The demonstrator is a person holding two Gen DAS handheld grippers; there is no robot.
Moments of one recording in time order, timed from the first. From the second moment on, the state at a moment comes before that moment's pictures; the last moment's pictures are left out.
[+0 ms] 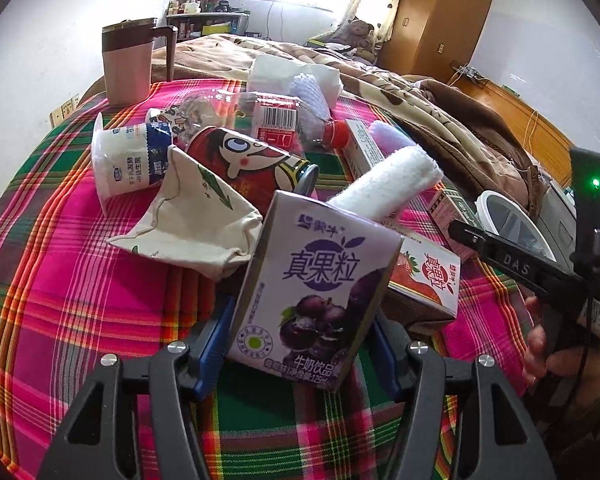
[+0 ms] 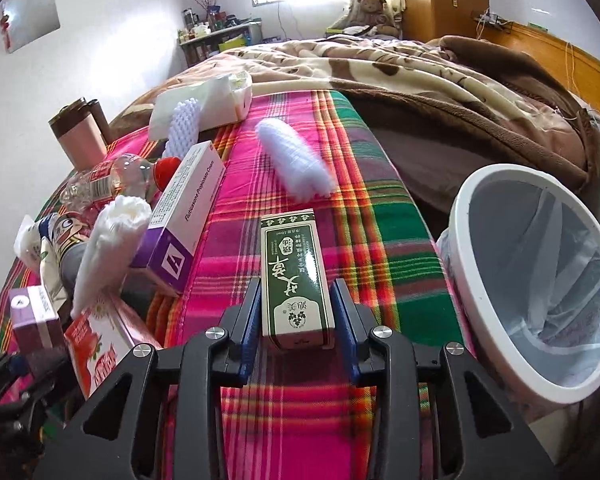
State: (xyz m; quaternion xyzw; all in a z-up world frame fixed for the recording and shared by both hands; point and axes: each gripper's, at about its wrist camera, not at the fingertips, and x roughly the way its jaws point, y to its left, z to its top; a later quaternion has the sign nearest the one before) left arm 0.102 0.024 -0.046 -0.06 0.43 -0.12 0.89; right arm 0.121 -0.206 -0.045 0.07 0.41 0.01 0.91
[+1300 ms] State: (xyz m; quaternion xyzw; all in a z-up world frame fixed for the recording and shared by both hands) left arm 0.091 -0.068 0.014 -0.02 0.36 -0.19 0.91; right arm 0.061 -0.269 0.016 0.11 0.29 0.01 0.95
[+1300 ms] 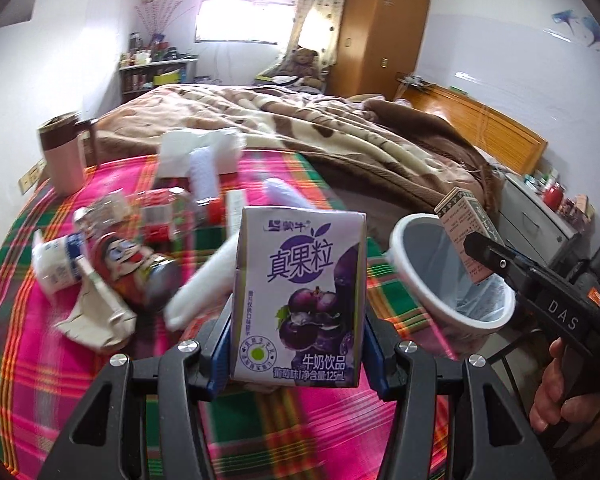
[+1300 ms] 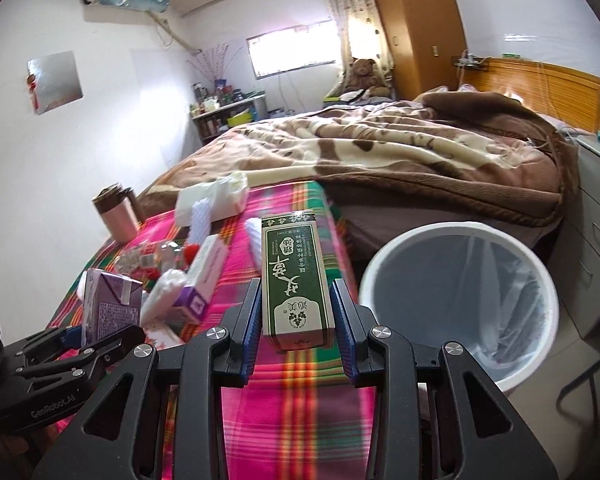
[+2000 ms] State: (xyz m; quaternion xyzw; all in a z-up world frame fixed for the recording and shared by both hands) left arm 0.121 -0.201 0.006 0.03 0.39 -0.29 0.88; right arm 0.065 -0.362 -0.015 0.15 0.33 -0.08 0.93
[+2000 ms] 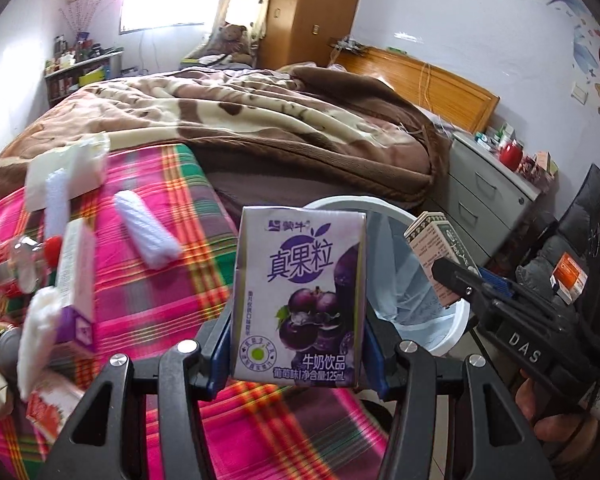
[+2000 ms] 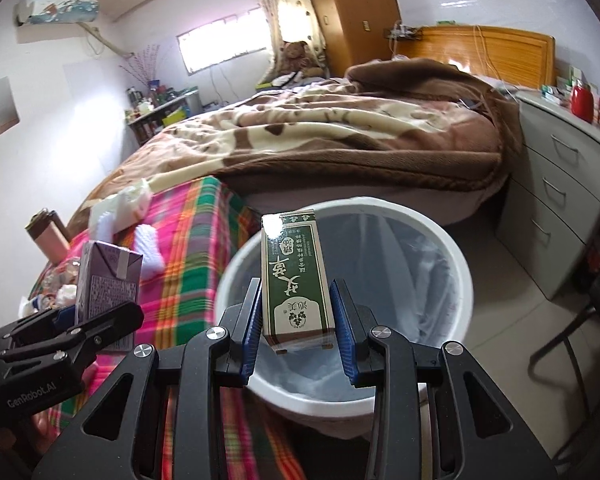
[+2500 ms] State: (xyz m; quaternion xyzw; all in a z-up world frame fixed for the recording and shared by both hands) left arm 0.134 -0.263 -0.010 0.06 0.41 -0.30 0.86; right arm 0.072 -0.395 -0.033 0.15 0.36 -0.11 0.91
